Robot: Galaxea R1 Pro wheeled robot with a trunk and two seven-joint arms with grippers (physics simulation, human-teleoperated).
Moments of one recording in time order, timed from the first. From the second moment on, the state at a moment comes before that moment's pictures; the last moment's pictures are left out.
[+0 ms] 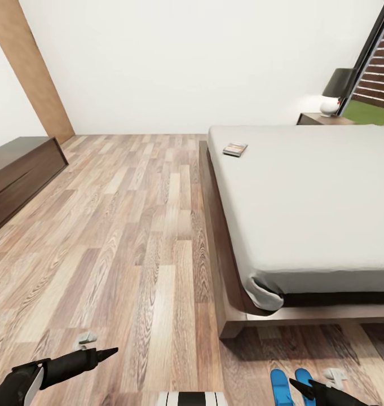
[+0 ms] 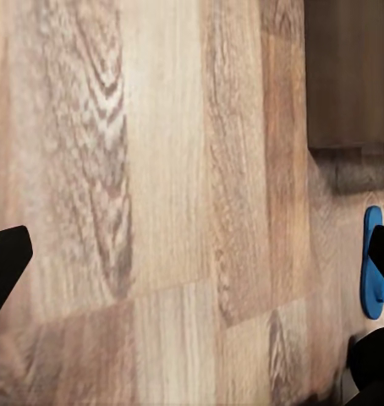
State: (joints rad) left arm -0.48 0.25 0.45 -0.45 -0.19 0.30 -1.01; right arm -0.32 -0.40 -0.07 -0.37 -0.32 0.05 0.92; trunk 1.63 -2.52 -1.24
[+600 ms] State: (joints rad) left arm -0.48 0.25 0.45 -0.45 -0.19 0.30 -1.01; right arm -0.32 -0.40 -0.07 -0.37 -0.32 0.05 0.92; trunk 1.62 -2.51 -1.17
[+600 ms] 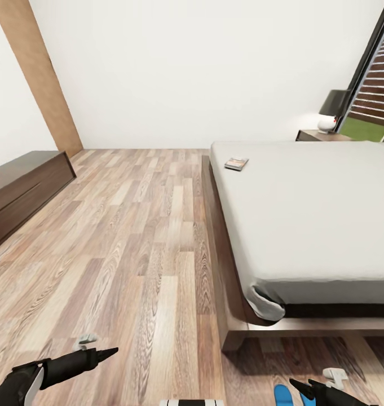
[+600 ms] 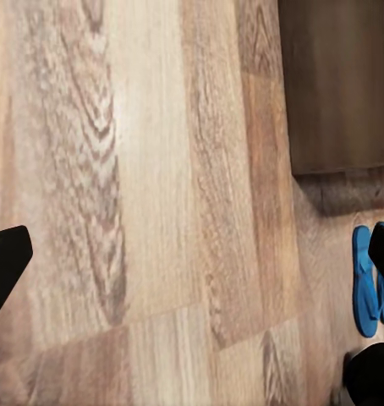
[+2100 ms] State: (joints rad) left arm -0.48 0.25 0.45 -0.45 -0.19 0.30 -1.01; right arm -0.32 -0.40 -0.07 -0.37 -0.32 0.05 0.92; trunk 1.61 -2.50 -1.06
